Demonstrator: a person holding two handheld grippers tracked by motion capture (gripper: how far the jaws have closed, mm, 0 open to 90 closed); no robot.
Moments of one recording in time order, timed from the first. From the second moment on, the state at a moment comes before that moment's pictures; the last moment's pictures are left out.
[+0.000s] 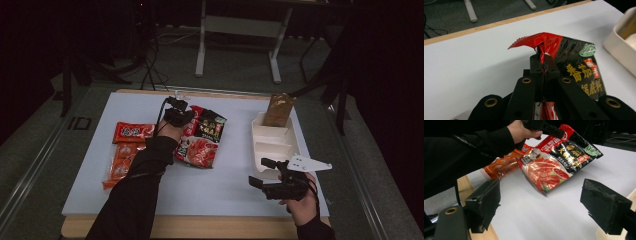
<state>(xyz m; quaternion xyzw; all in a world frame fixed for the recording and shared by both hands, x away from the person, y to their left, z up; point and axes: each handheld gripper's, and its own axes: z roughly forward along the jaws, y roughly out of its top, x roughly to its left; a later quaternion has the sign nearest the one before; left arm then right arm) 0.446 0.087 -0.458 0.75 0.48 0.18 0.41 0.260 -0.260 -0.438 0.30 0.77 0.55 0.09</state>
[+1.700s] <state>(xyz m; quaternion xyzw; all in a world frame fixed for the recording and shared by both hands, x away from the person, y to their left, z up) 0.337 0.063 -0.391 0.68 0.31 0.06 0.66 0.298 -0.260 -0.400 0.34 0.72 0.59 0.11</state>
